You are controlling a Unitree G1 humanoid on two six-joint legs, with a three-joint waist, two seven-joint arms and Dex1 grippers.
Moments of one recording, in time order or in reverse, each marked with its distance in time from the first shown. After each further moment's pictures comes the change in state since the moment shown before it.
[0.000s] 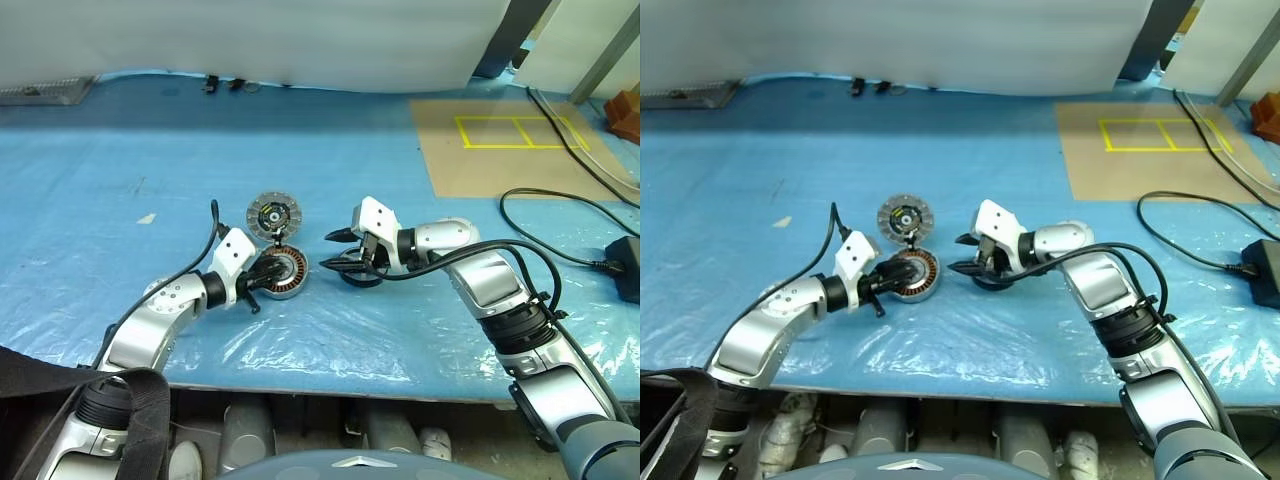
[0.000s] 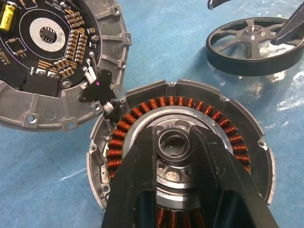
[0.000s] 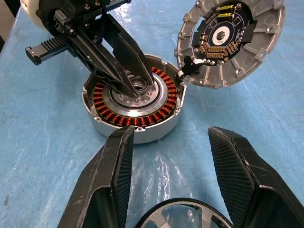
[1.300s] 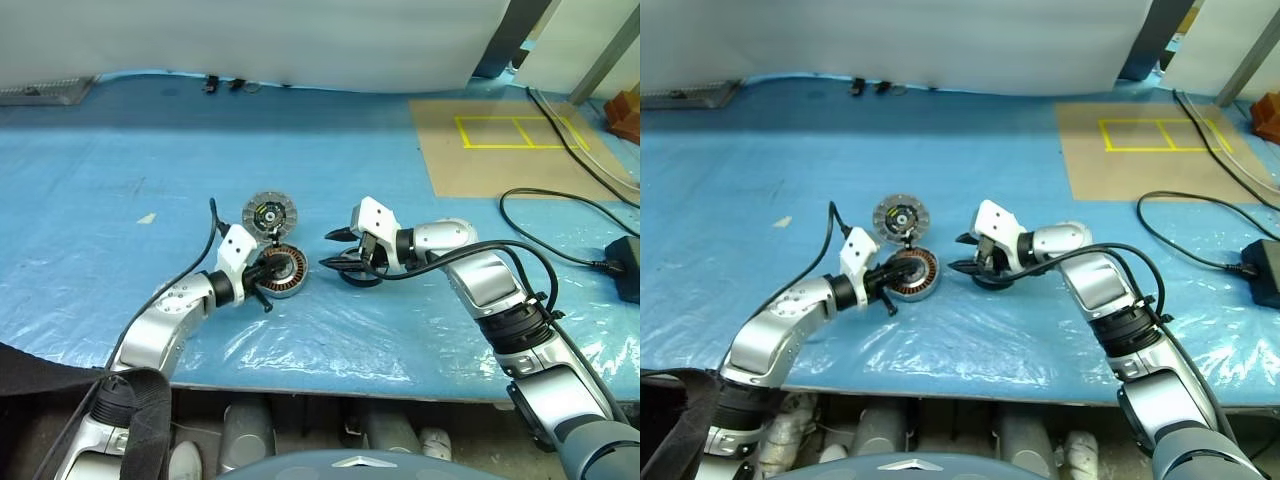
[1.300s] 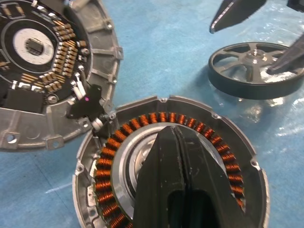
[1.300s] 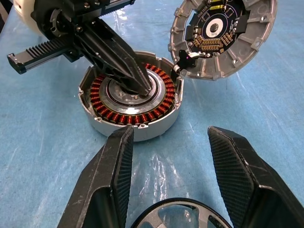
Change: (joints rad) left arm 0.005 -0.059 0.009 0.014 -0.023 0.002 0.042; right arm 0.001 0.009 0.001 0.020 -0.016 -0.019 -0.010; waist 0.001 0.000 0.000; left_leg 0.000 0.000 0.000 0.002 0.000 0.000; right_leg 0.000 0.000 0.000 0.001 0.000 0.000
